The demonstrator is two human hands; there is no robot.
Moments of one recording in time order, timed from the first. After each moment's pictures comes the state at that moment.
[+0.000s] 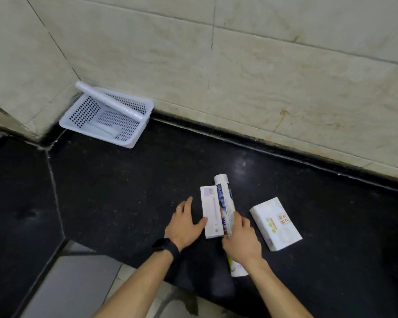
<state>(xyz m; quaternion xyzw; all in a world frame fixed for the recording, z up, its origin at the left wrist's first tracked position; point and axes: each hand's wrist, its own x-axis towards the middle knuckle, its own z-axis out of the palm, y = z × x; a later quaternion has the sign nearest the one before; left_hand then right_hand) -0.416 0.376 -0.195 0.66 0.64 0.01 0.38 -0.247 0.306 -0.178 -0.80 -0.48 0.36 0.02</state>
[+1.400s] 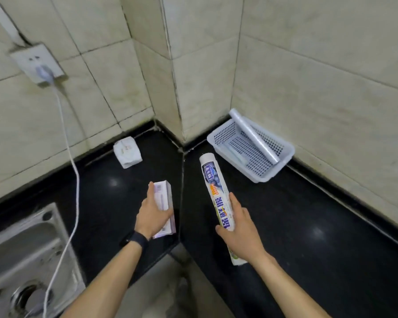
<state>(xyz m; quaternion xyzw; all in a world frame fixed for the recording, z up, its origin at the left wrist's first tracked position) -0.815 0.427 -0.123 0.38 0.84 0.25 0.29 -0.560 0.460 -0.115 -0.55 -0.69 0.44 0.16</state>
